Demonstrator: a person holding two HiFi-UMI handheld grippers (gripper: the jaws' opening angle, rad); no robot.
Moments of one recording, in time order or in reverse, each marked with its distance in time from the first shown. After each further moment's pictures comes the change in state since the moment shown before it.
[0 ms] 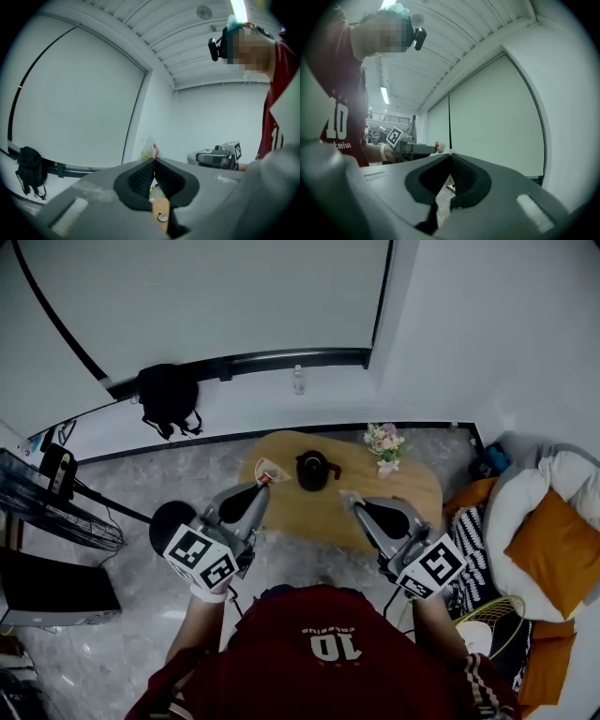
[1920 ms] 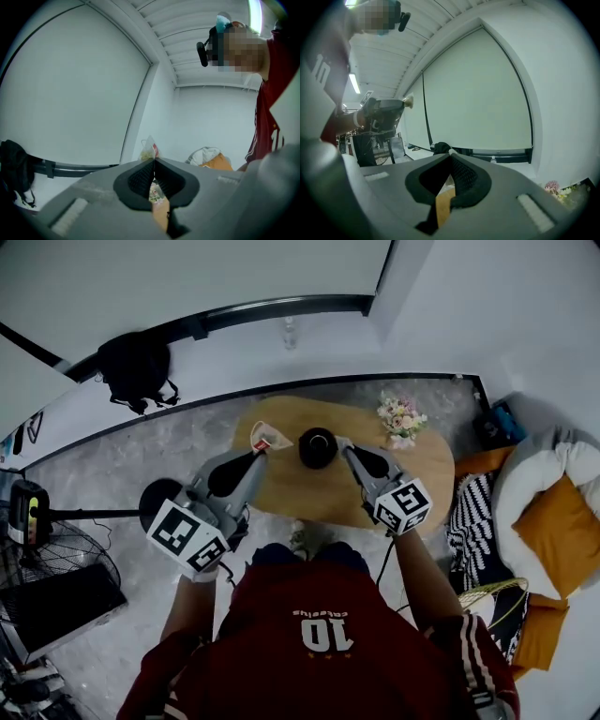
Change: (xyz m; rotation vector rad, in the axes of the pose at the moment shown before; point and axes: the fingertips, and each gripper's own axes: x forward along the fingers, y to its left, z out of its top) left arm 0.094 0.160 -0.018 -0.044 0.064 -0.126; right arm 0.160 -0.180 -0.200 0.150 0.191 -0.223
